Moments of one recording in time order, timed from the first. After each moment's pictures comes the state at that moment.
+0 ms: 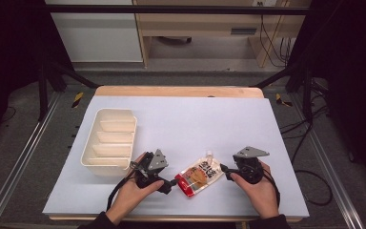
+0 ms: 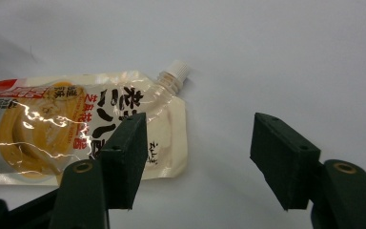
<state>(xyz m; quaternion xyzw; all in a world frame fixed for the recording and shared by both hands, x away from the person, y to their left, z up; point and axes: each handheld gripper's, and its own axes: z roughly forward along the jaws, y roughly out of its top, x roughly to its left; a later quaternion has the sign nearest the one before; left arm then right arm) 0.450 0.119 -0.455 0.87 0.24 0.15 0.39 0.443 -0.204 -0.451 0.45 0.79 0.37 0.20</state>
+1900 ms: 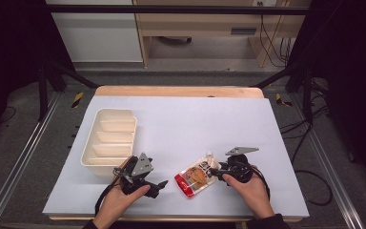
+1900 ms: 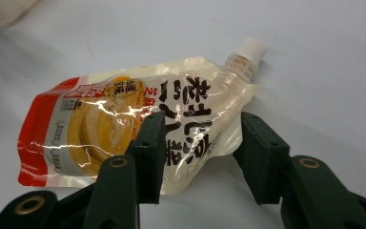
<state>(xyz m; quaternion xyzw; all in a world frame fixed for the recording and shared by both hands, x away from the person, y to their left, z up) 0.429 0.154 -0.448 0.86 0.26 0.17 0.40 0.454 -0.181 -0.463 0.46 0.80 0.39 0.07</state>
